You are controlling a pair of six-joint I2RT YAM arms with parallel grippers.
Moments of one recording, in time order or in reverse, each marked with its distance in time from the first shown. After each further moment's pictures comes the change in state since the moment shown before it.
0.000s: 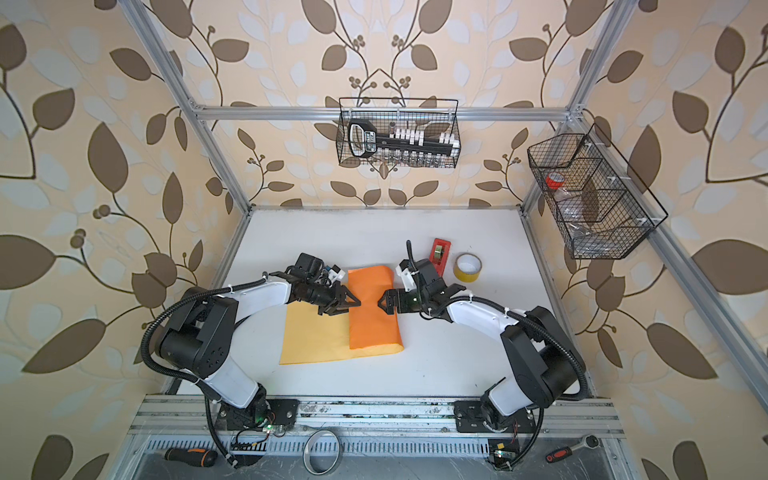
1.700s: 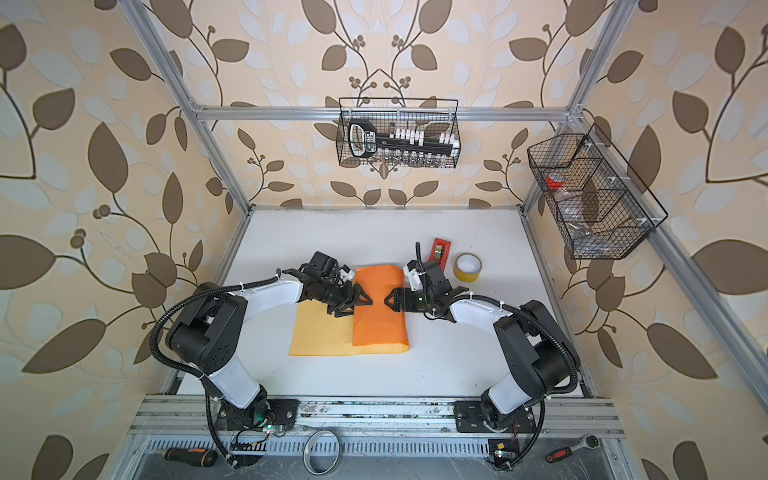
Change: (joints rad) left arm -0.105 0.043 0.074 -0.016 -0.106 -0.069; right arm -0.043 0.068 -0.063 0.140 -0.024 0.045
